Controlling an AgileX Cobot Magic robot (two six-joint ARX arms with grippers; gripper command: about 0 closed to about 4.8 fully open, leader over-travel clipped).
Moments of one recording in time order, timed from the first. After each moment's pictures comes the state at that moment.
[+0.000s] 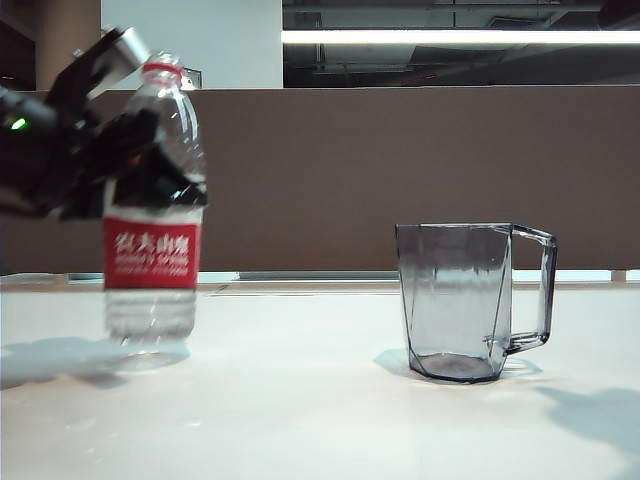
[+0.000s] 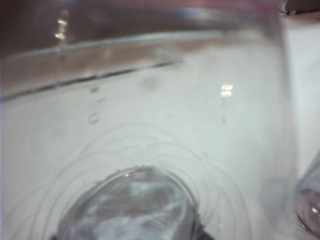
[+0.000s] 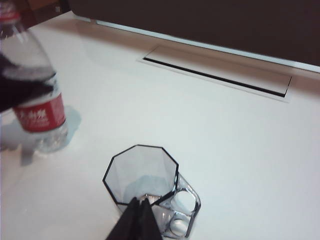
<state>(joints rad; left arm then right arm) -0.40 1.31 0.40 0.69 0.28 -0.03 0.71 0.37 0.51 -0.41 0.18 0.05</state>
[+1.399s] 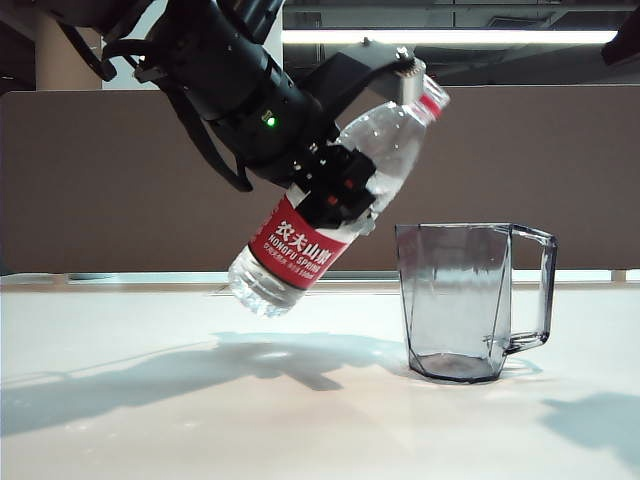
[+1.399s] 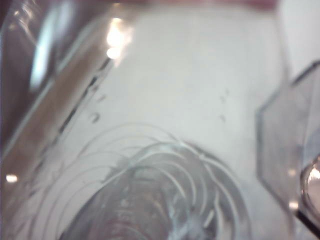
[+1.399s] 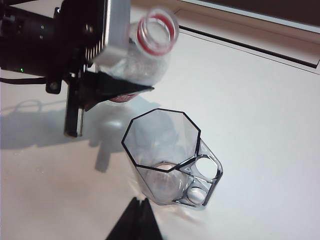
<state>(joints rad) -0.83 1.62 0.91 0.27 -0.17 0.60 0.71 0.37 0.51 -0.51 0.10 0.05</state>
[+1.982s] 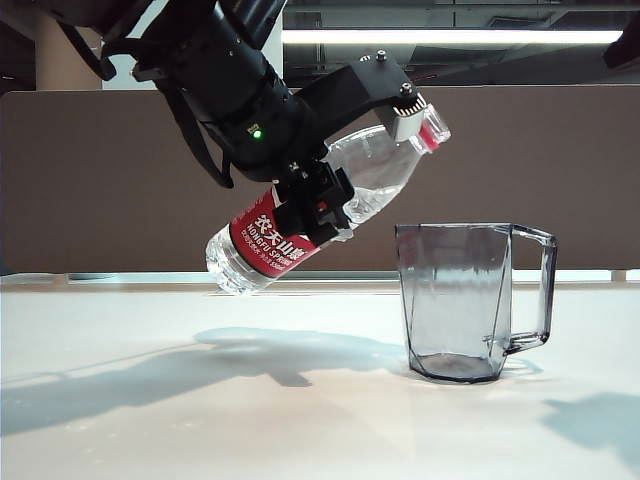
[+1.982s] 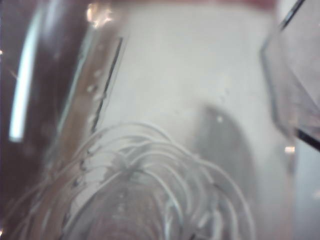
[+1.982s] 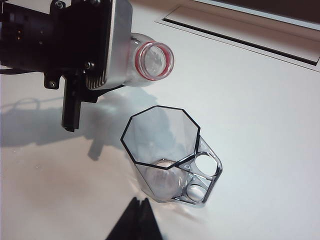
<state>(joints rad) -0.83 1.62 0.91 0.25 -0.25 0.86 0.71 0.37 0.51 -0.52 0.10 0.05</state>
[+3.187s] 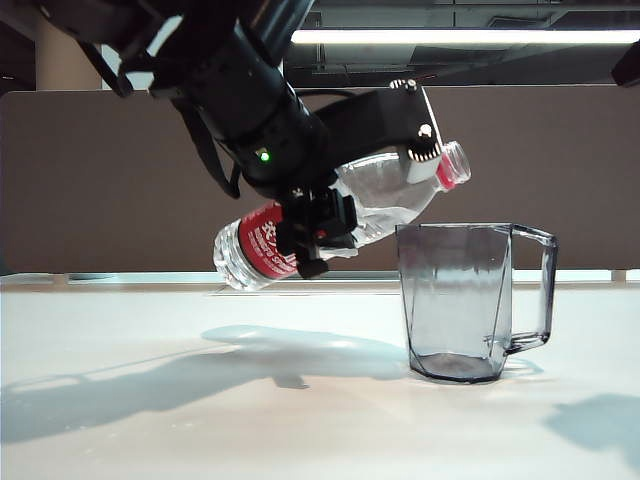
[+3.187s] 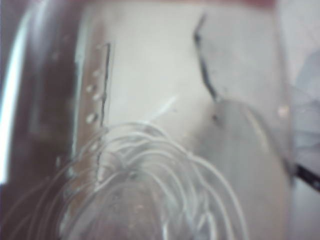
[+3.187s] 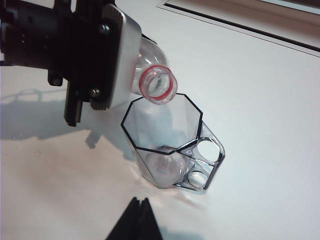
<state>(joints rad) -0.86 1.67 0.91 0.29 -0.30 1.06 0.71 0.37 0.51 -0.56 0.09 0.05</state>
